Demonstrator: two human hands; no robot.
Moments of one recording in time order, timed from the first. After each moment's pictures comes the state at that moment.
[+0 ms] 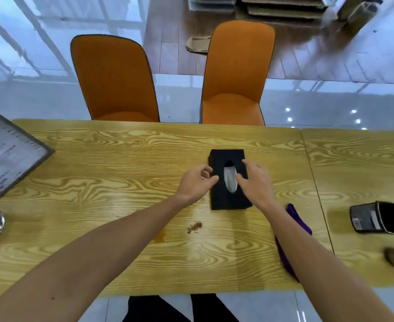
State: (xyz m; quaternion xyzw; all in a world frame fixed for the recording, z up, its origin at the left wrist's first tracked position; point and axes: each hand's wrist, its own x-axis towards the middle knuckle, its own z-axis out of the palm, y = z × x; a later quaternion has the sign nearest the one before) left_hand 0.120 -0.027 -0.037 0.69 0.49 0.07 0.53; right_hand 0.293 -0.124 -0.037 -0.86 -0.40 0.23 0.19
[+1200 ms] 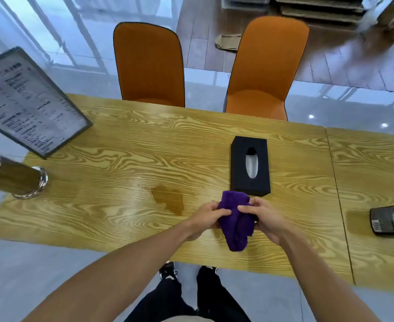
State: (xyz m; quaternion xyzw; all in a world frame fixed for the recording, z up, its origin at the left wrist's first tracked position) left_hand 0.036 -0.148 -0.074 0.41 0.44 0.02 0.80; right_hand 0.226 -0.223 -0.045 -0.68 -0.14 0.63 0.35
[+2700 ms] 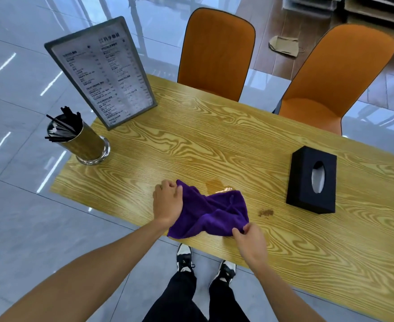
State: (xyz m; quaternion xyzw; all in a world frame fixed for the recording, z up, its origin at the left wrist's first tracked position) left_hand -0.205 -0.084 -0.104 0.53 0.73 0.17 0.38; right_hand 0.017 -0.211 -0.120 -0.85 -0.35 0.37 0.14
